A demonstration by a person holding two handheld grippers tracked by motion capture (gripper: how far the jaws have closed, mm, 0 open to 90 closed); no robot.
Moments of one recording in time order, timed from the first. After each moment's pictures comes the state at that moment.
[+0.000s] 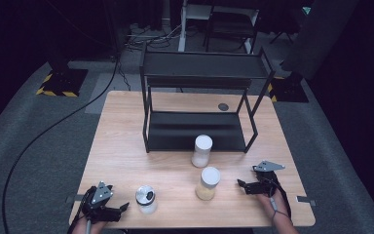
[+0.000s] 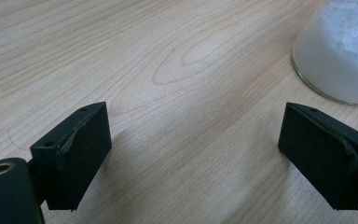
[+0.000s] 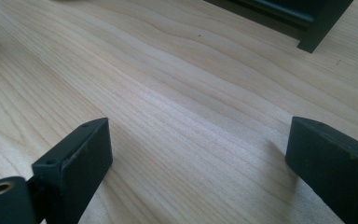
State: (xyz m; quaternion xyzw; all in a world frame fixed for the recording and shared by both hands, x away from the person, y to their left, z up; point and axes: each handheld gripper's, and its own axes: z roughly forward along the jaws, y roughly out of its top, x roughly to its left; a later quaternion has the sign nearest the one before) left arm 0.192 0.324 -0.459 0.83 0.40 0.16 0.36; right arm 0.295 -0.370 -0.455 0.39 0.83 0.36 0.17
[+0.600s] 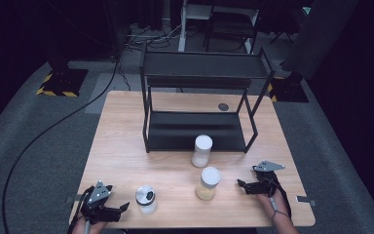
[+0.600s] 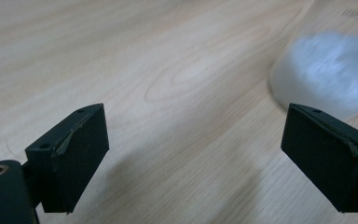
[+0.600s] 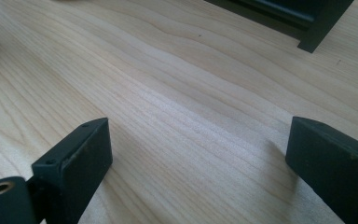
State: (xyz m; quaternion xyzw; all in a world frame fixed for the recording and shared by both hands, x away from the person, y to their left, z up) left arm 0.181 0.332 -0.454 0.80 0.40 0.16 0.41; right arm 0.295 -0.370 -0.455 0.39 0.83 0.36 0.17
